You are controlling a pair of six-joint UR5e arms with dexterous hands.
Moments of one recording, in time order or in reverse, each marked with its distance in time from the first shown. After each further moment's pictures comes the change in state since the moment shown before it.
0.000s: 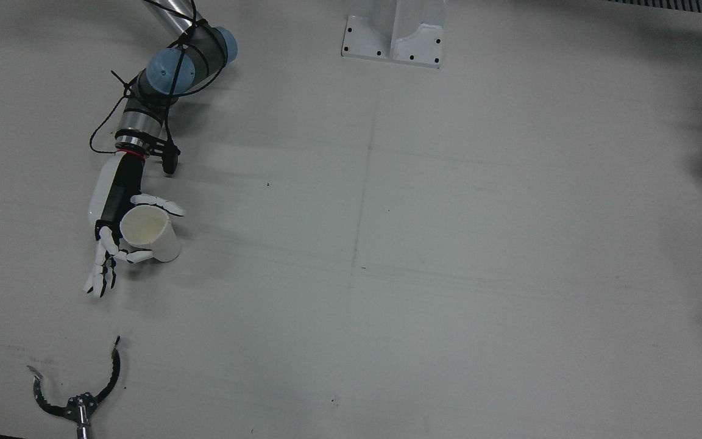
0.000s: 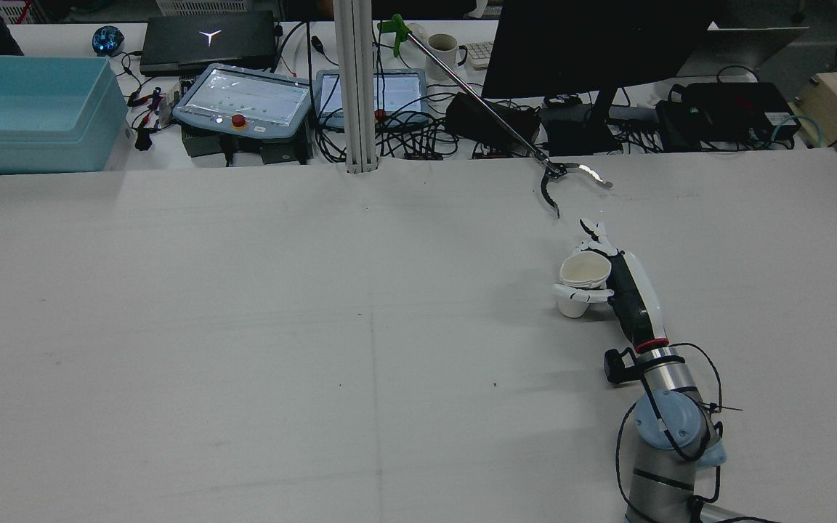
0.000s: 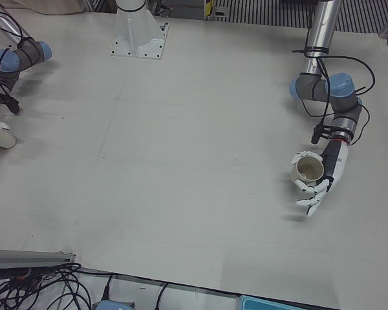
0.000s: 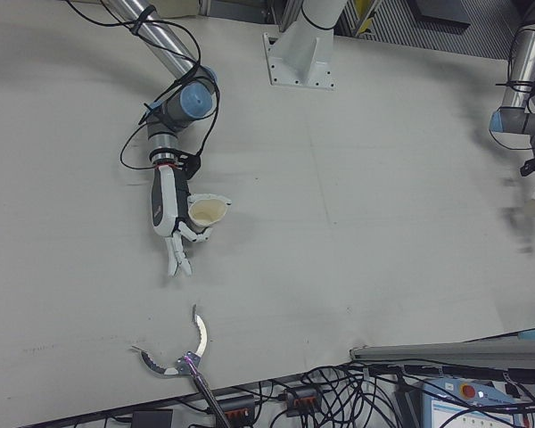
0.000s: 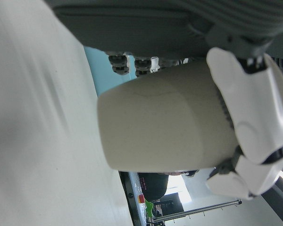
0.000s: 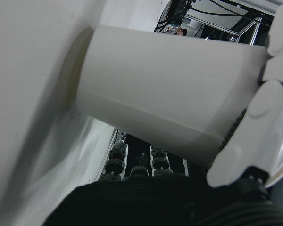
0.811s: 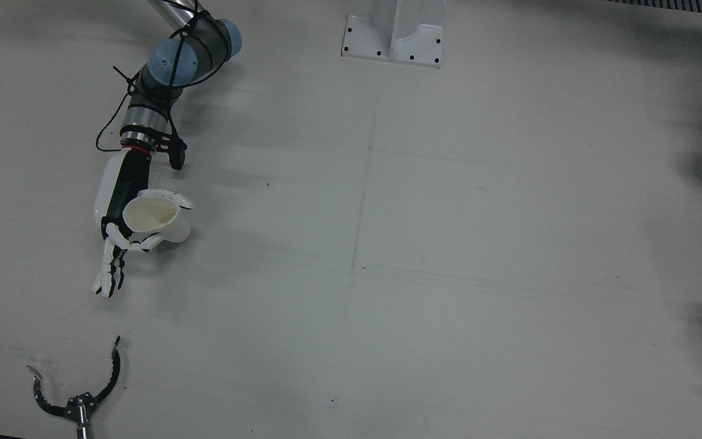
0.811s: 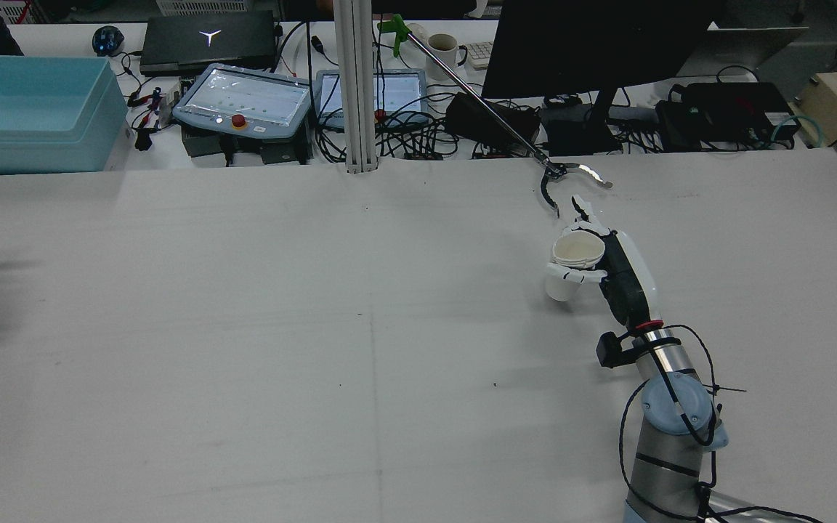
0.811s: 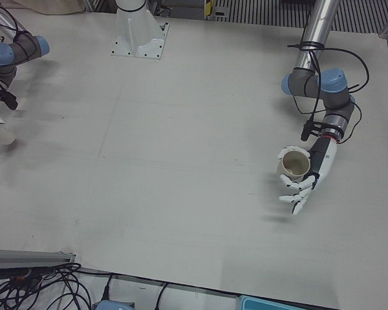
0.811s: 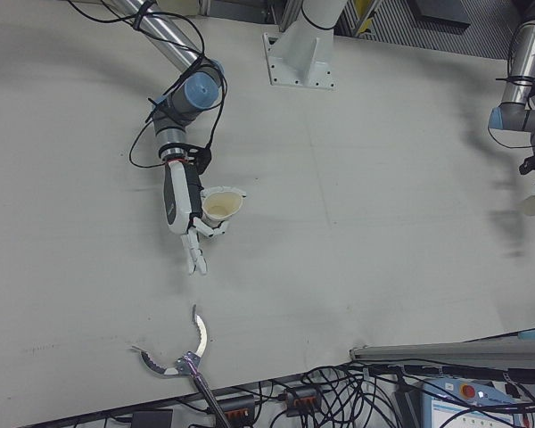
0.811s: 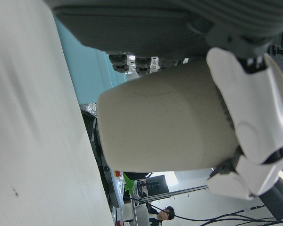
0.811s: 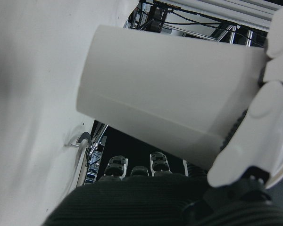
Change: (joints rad) left arm 0.008 0.005 -0.156 0.081 0.032 -0.002; right arm 0.039 -0.012 0.116 -0.009 -0.071 0.014
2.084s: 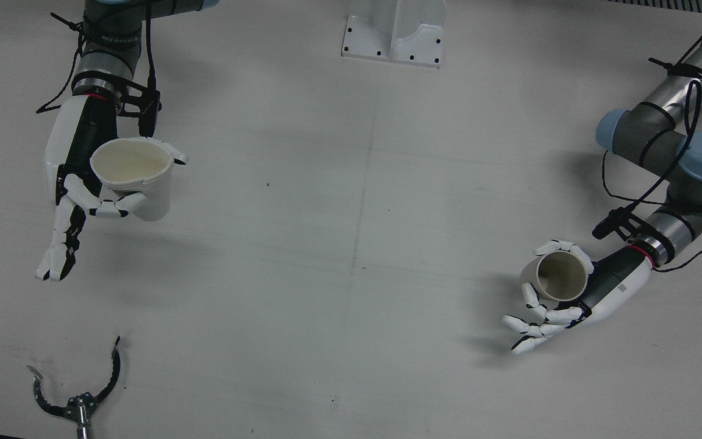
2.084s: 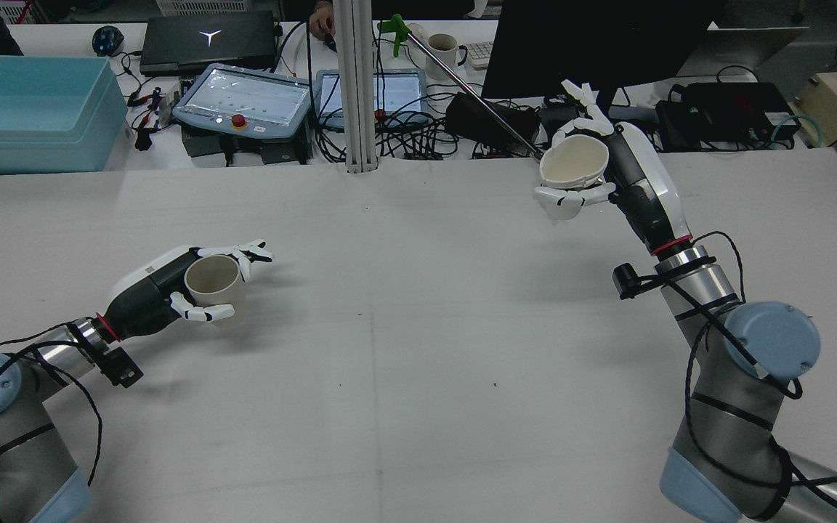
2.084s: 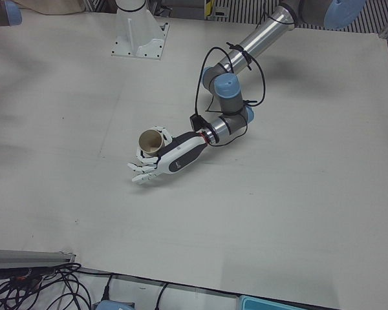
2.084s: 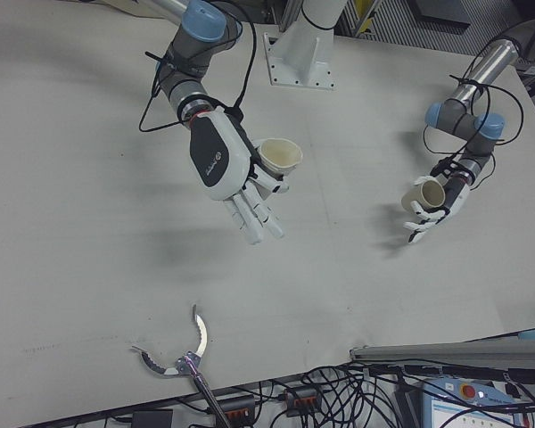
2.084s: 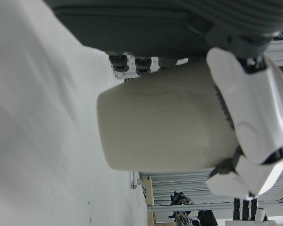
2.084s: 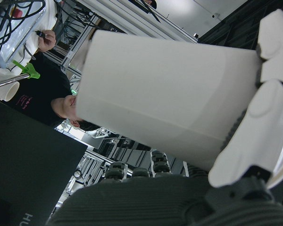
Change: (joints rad) left arm 0.314 -0.364 -0.137 0.290 0.135 0.059; right arm 0.172 -0.046 0.408 -0.016 -0.209 -0.469
